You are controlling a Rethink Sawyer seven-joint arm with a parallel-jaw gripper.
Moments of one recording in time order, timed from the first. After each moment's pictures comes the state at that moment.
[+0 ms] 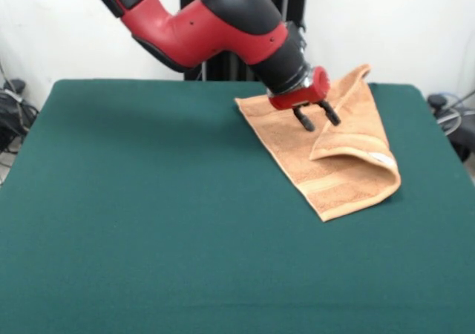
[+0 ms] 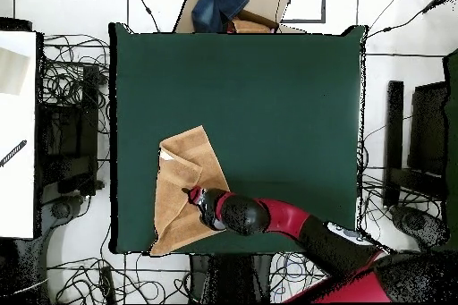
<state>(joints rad) -0.96 -0.13 0.61 2.06 -0.51 0.15 2.00</state>
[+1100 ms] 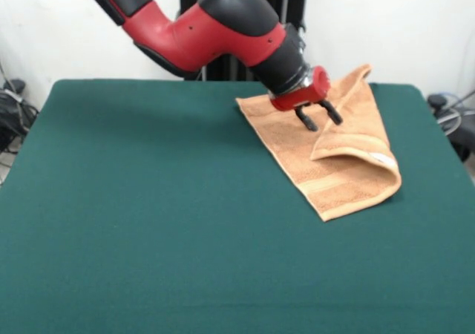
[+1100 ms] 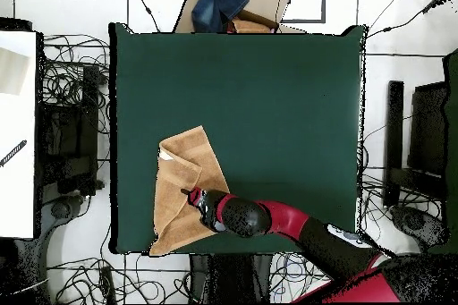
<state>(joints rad) -1.00 -0.08 0.64 2.05 -0.57 0.16 2.00</state>
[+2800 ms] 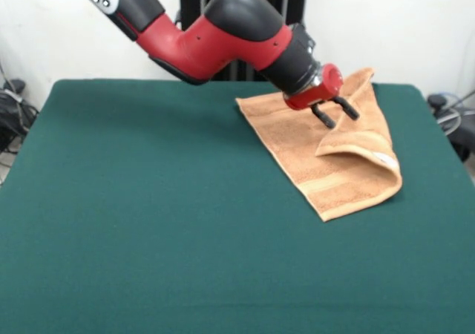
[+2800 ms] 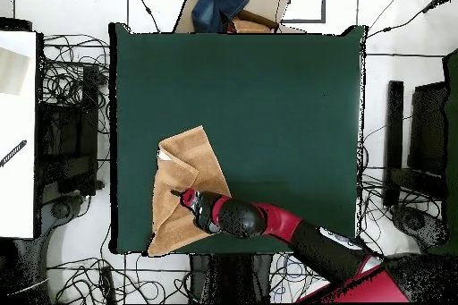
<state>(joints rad) -1.06 0.04 0.68 2.05 -0.58 0.17 2.00</state>
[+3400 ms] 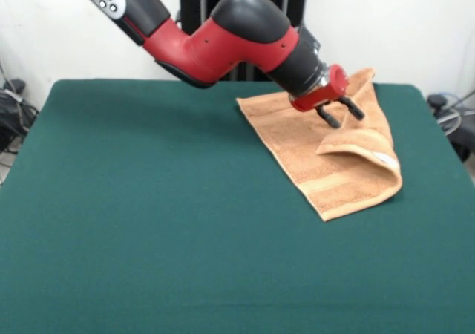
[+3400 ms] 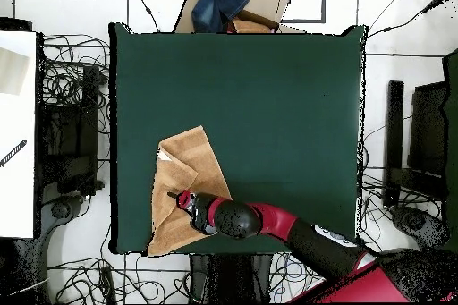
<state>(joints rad) -1.05 0.06 0.68 2.03 -0.63 0.17 2.00</state>
